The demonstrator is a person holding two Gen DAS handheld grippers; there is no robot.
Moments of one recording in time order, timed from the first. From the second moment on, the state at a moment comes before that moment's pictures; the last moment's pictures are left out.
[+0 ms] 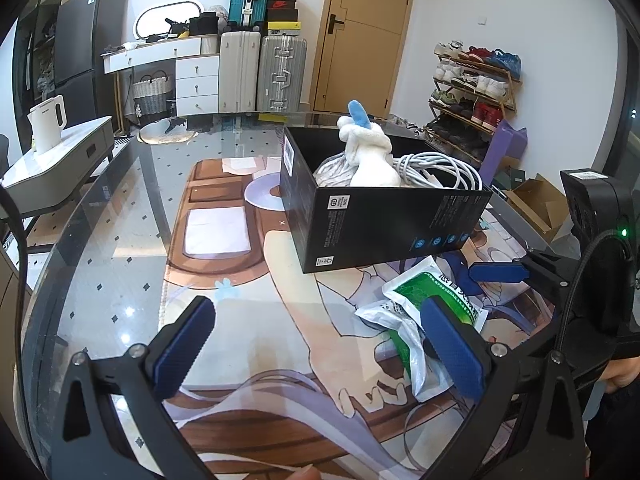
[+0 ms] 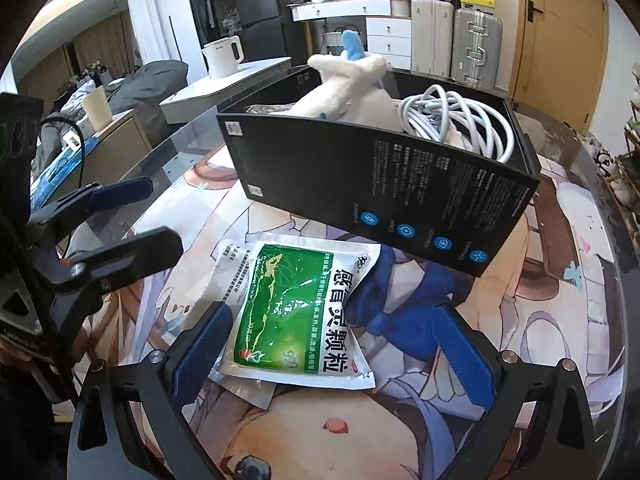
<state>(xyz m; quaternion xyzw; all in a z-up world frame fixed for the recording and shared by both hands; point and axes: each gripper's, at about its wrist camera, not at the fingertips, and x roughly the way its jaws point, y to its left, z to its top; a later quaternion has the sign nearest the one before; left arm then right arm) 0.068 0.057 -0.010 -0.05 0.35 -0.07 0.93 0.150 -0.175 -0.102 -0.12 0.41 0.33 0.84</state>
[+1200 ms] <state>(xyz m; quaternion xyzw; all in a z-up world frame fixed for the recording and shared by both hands) 0.073 0.048 -0.015 -0.04 0.37 -0.08 0.93 0.144 -0.219 -0.093 -0.11 0.40 0.33 0.85</state>
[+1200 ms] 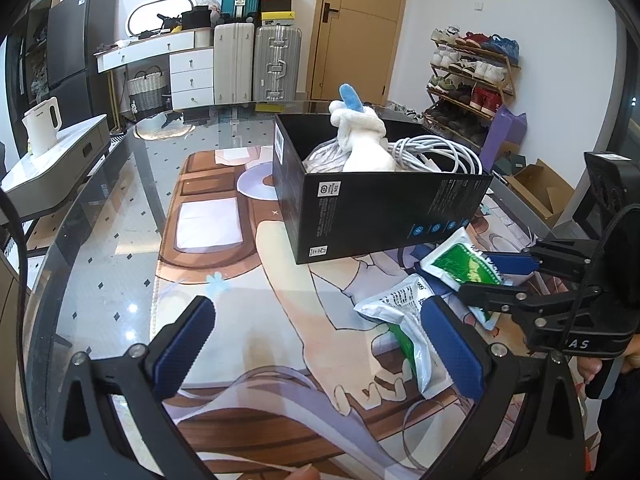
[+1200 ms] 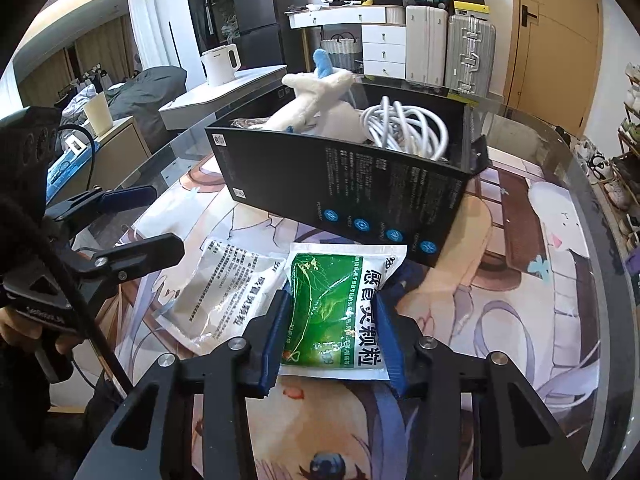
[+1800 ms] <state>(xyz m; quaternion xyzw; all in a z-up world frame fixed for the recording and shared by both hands) 0.076 -0.001 -0.022 -0.01 0.41 -0.10 0.91 0.141 -0.247 -0.084 -0.10 0.39 0.32 0.86</state>
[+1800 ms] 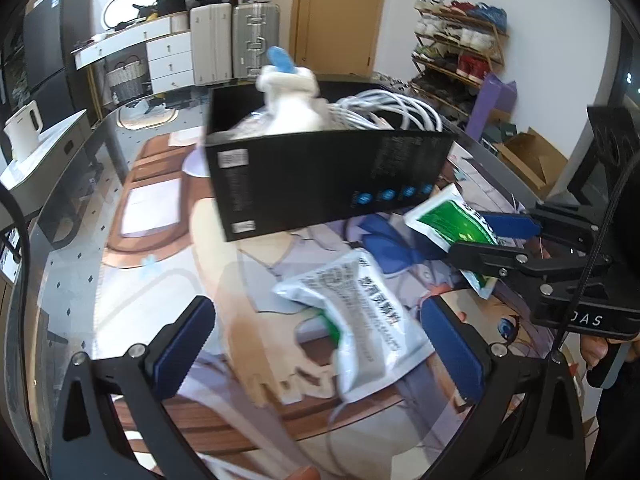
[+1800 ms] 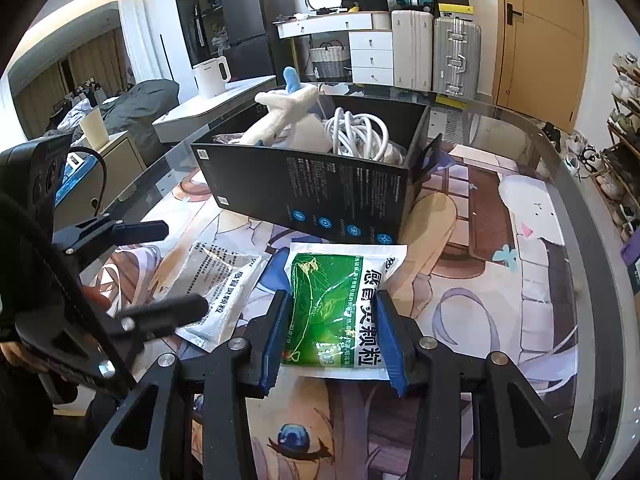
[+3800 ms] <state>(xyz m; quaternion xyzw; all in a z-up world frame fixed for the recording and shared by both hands) 0.069 -0.004 -0.013 0.02 0.38 -0.14 0.91 0.138 -0.254 -0.081 -0.09 0.39 0.32 0.86</state>
